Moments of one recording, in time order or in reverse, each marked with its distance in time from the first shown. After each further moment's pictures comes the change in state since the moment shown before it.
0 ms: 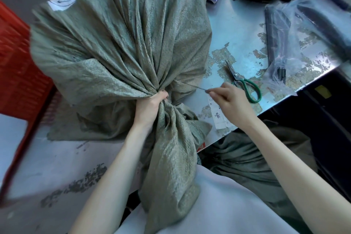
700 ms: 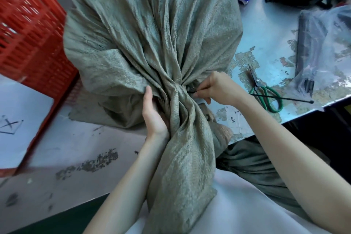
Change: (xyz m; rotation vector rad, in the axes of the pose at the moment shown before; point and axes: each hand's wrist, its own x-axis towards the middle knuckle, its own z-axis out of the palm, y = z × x) left_hand -0.045 0.019 0.007 -0.730 0.206 -0.104; right_hand 0.059 -0.060 0.010 -0.007 -0.498 -0.124
